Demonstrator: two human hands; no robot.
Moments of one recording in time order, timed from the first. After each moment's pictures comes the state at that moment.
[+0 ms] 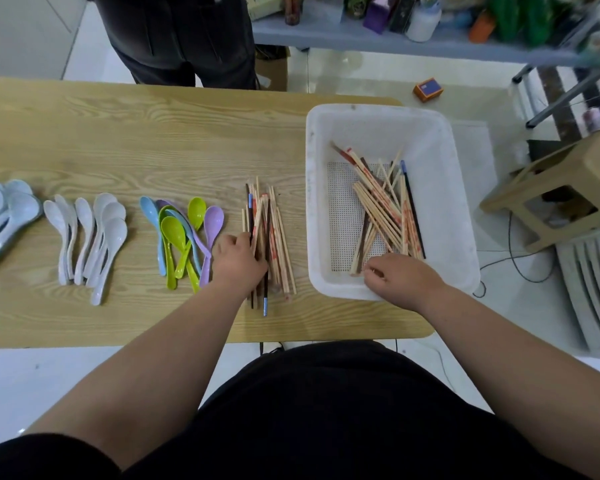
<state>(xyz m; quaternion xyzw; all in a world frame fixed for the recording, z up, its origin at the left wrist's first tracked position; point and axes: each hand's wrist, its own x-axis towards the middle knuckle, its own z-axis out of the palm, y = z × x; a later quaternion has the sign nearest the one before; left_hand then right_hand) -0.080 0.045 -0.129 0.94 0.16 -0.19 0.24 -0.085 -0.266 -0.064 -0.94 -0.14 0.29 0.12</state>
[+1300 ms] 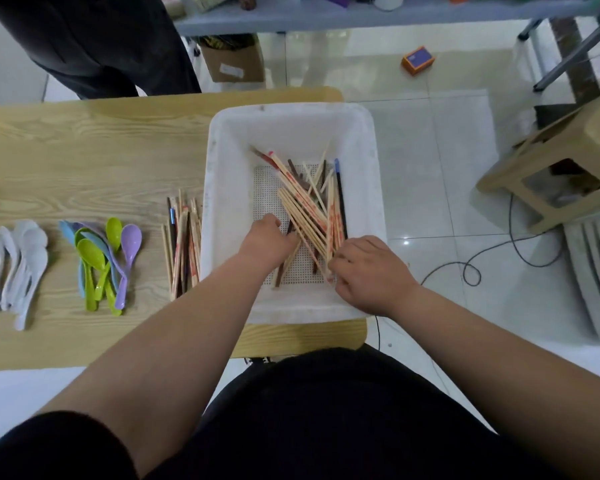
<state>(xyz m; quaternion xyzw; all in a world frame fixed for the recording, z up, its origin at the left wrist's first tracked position) 0.004 -0.172 -0.093 0.91 0.16 -0.26 0.29 -0.053 -0.389 -0.071 -0.94 -0.32 0.12 0.08</state>
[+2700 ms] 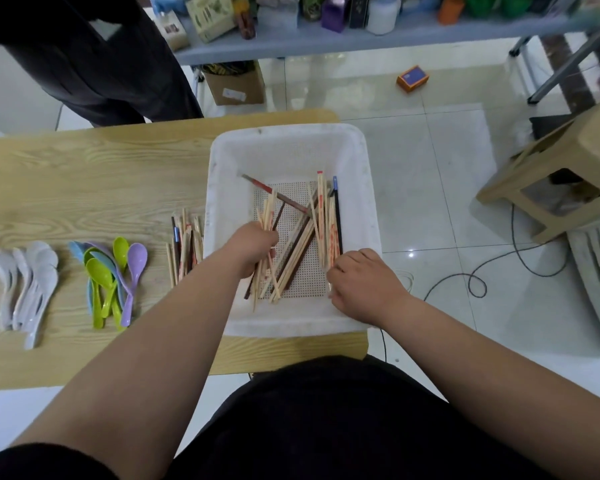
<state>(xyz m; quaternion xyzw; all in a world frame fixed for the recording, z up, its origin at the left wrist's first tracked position) 0.022 -0.154 -0.062 0.78 0.27 -0.29 0.49 -0.049 -0.379 -0.074 -0.95 -0.29 0.13 0.02</state>
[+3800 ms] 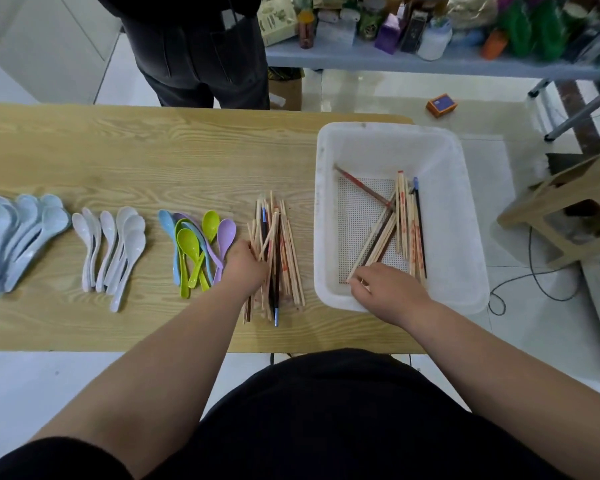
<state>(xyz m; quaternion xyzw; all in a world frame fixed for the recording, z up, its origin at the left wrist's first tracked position) -0.072 0.047 -0.099 0.86 0.25 -0.18 0.39 -0.087 -0.233 -0.066 -0.94 -0.15 0.26 0.12</state>
